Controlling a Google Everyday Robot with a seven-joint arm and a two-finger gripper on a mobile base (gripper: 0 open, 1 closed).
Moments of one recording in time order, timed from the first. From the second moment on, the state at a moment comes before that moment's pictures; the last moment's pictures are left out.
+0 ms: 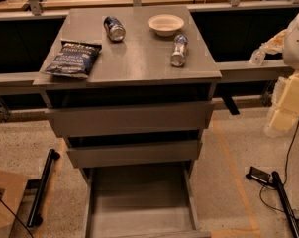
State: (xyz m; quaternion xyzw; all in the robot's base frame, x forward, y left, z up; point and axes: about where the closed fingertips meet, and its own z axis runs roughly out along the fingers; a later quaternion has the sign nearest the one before) arm 0.438 -0.216 0.977 -0.60 0.78 -0.04 0.16
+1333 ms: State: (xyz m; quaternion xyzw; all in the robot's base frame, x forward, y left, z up) arm 0.559 -0.184 1.016 -0.56 0.73 -0.01 0.40
